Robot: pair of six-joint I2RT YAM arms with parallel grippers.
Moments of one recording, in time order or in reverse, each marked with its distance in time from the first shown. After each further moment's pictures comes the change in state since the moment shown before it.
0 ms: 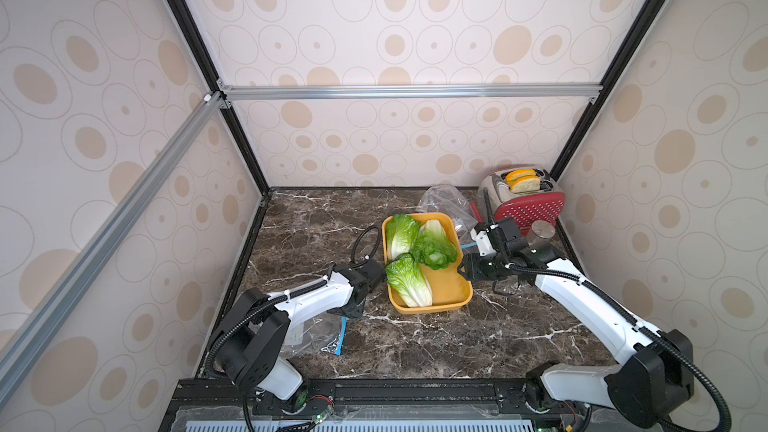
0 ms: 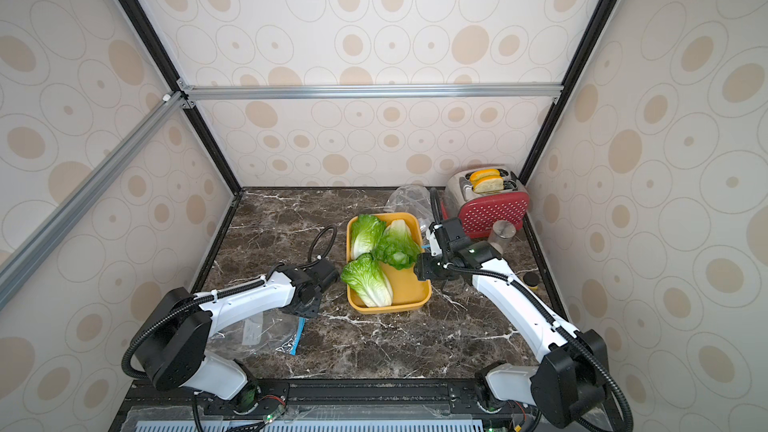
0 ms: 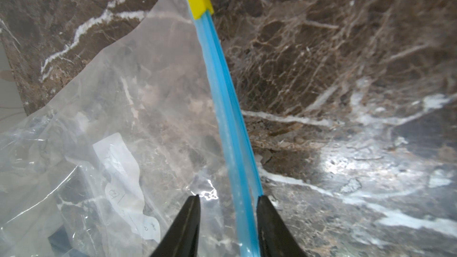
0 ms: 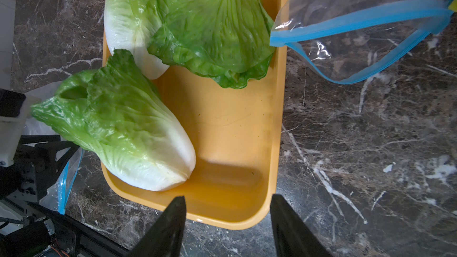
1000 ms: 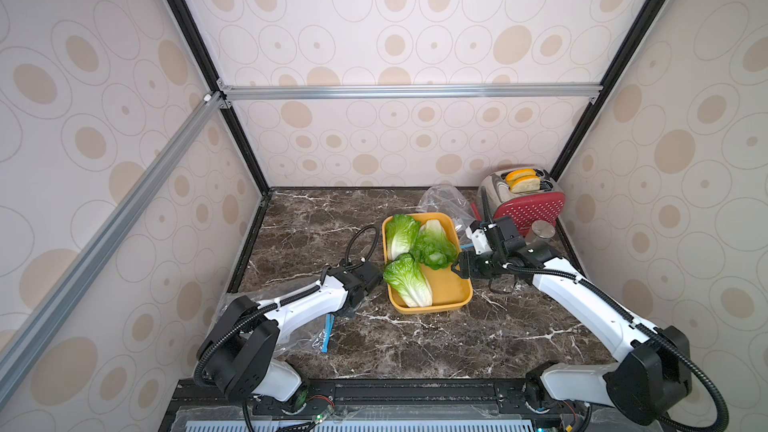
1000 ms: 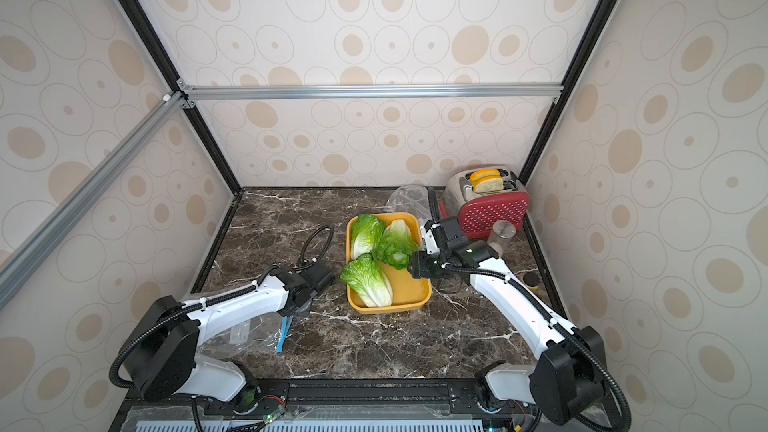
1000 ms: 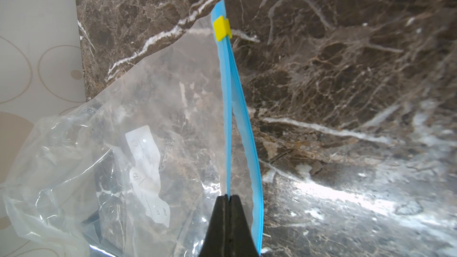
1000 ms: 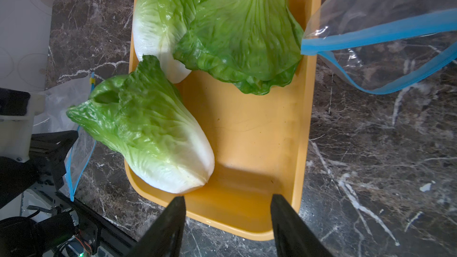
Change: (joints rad) left arm 0.000 -0.061 -0.024 -0.039 -0.150 -0.041; right arm 0.016 0.015 0.000 0.056 -0.073 0.025
